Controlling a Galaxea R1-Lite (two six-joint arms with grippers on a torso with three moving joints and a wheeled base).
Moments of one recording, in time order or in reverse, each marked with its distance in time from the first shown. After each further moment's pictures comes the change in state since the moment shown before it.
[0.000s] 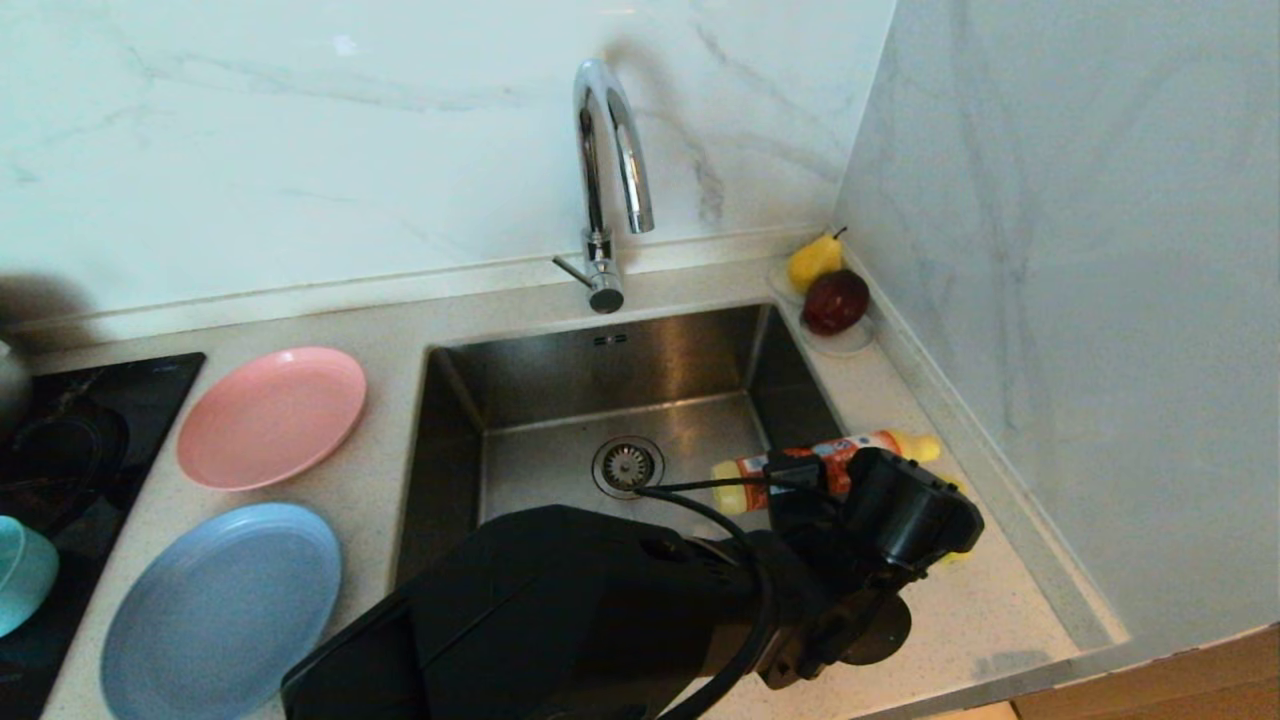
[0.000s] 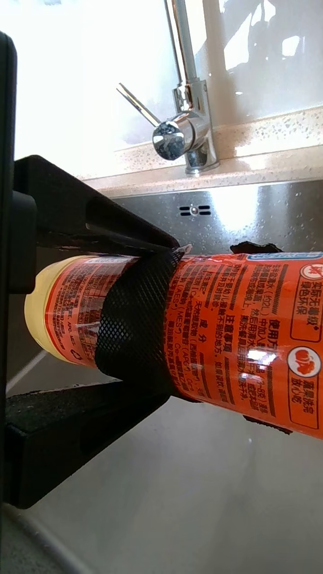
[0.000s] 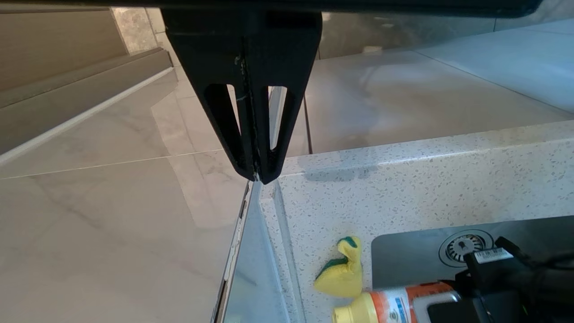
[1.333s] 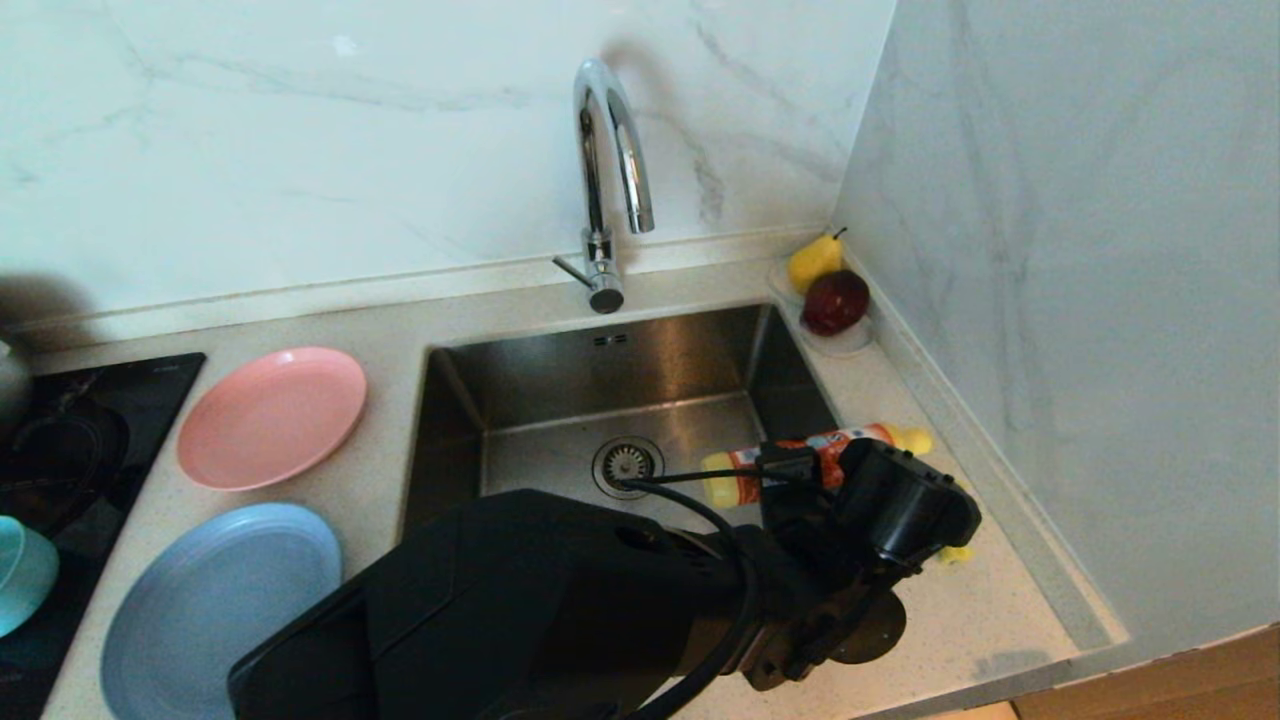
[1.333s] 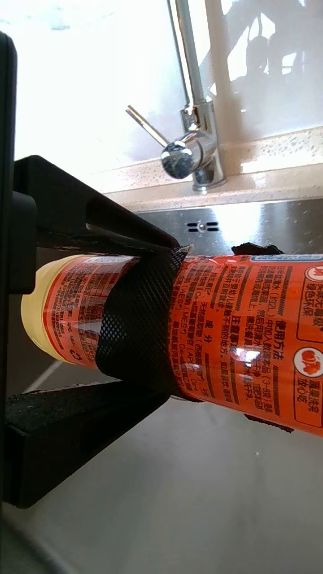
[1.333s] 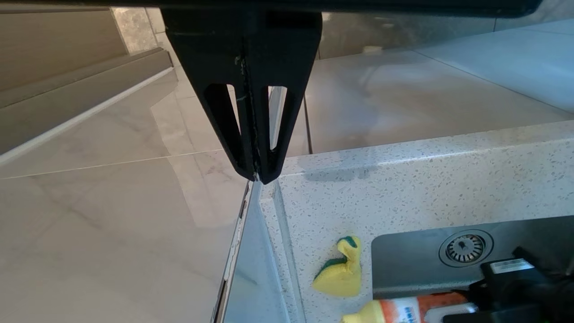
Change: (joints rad) left arm -0.002 -0.068 0.089 -0.034 0.010 0.034; right arm 0.000 0.000 0.000 0.000 0.000 0.000
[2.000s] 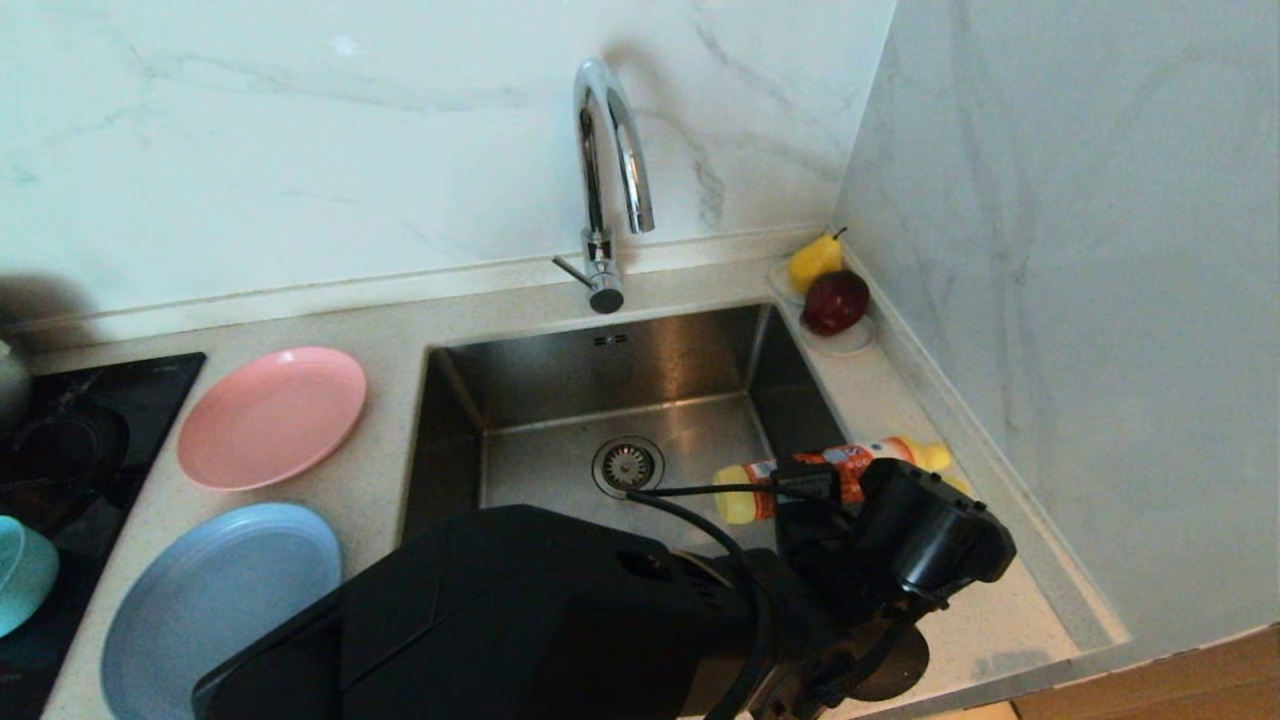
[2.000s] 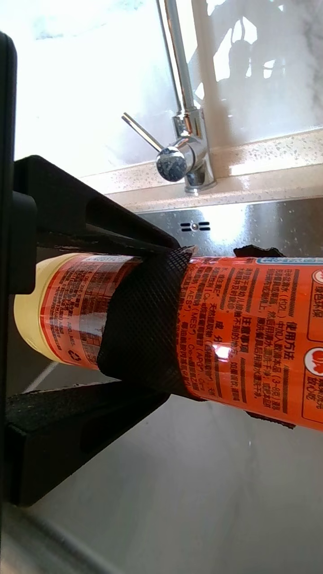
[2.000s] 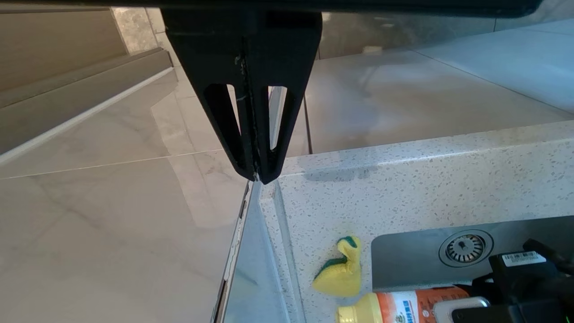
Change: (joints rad) left arm -0.044 -0.030 0.053 -0.017 -0.006 0.001; right arm 0.000 0.000 0.000 0.000 0.000 0.000
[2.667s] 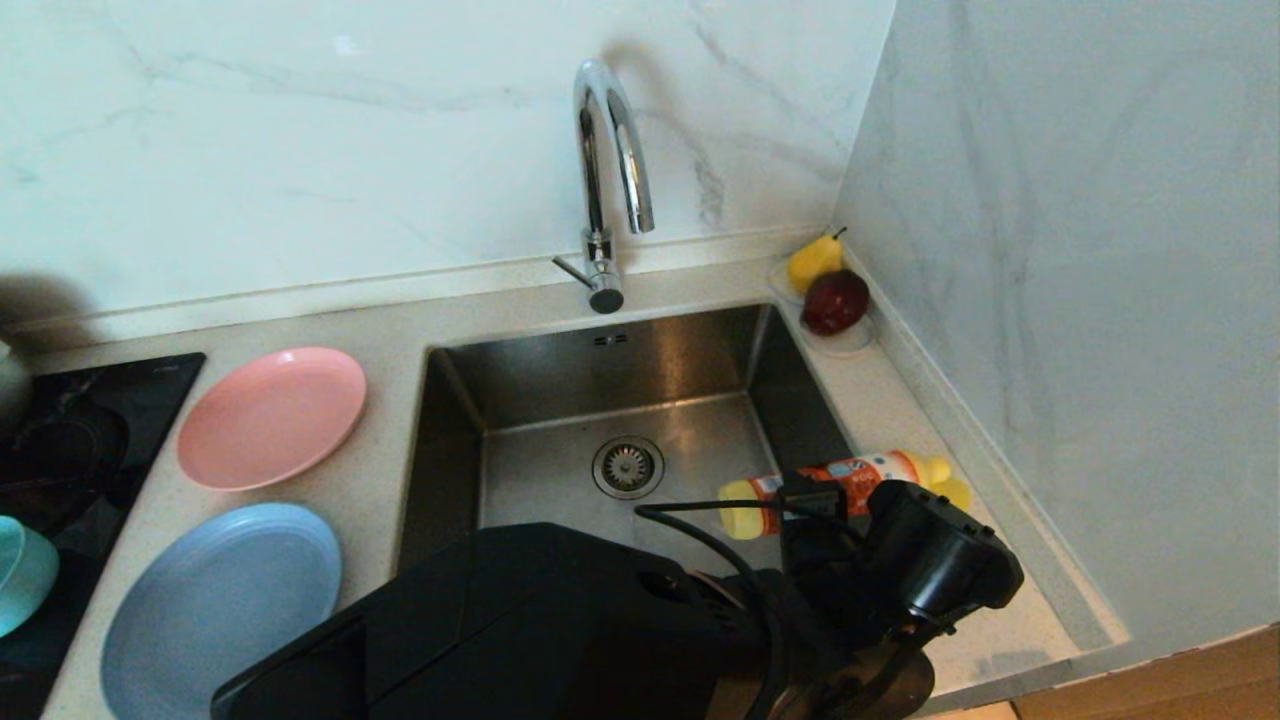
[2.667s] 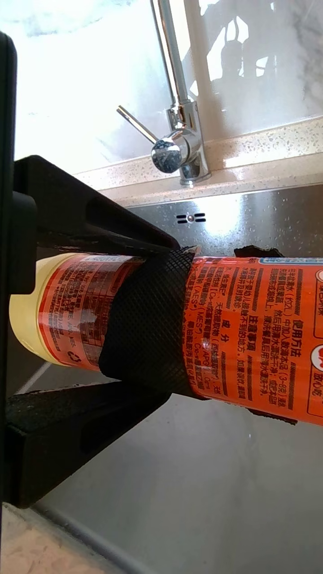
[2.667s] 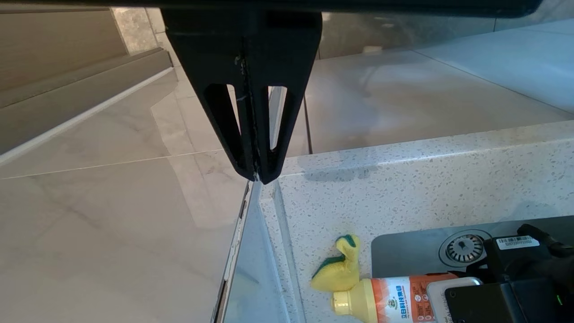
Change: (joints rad) left arm -0.012 0.017 0.018 -0.023 0.002 -0.001; right arm 0.000 0.000 0.000 0.000 0.000 0.000
